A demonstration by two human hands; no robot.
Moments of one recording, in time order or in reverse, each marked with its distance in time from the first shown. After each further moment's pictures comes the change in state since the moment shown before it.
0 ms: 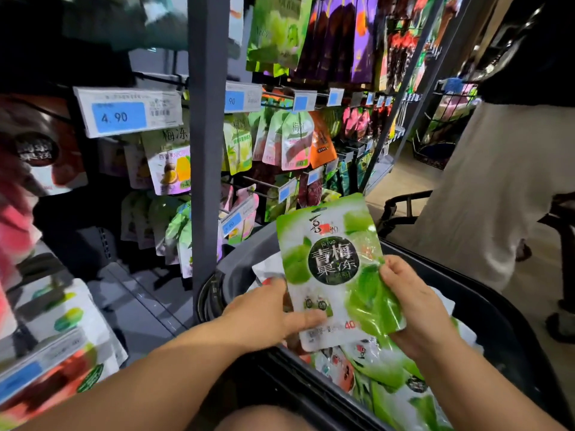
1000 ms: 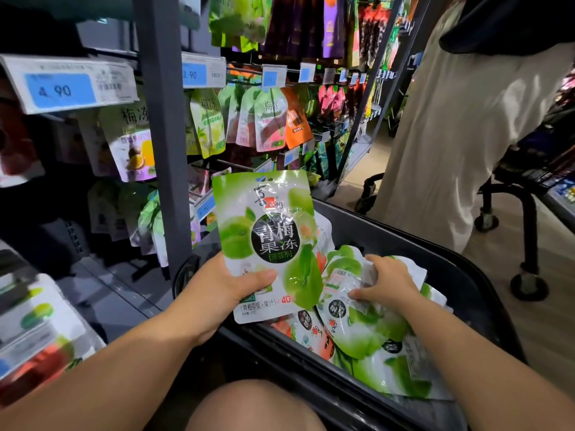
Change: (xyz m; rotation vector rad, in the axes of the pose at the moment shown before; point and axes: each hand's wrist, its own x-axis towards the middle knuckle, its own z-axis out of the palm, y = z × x) left_hand -0.008 -0.016 0.008 -0.950 0.158 0.169; right_hand 0.054 0.044 -0.106 -1.574 0.200 0.231
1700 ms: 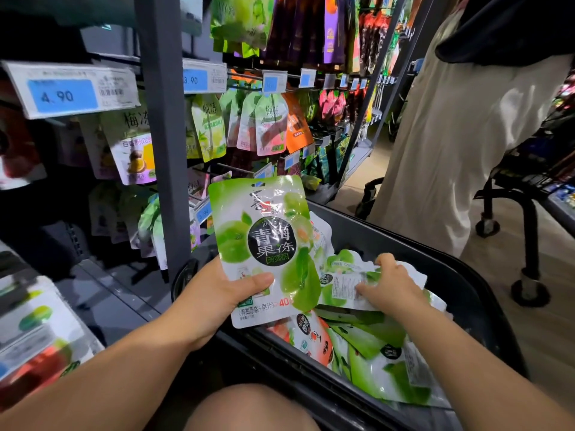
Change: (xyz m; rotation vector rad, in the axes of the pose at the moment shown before) left_hand 0.001 0.001 0.000 0.034 0.012 0.012; right_hand -0.023 -0.019 -0.019 0.074 0.009 0.187
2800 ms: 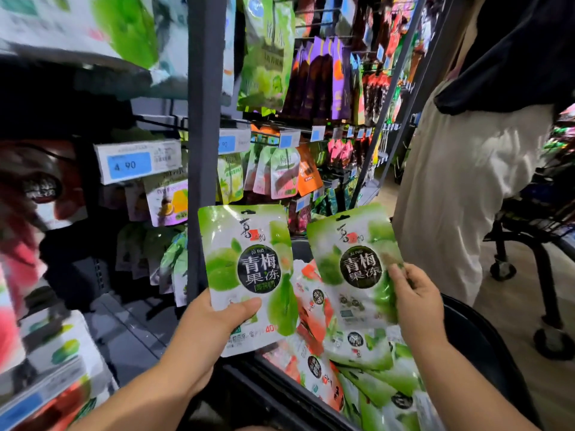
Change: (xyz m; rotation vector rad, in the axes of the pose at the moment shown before) left_hand -0.022 0.019 -0.008 -0.091 0.286 -0.005; right_hand -0.044 -0.030 -0.037 1.071 0.377 -0.304
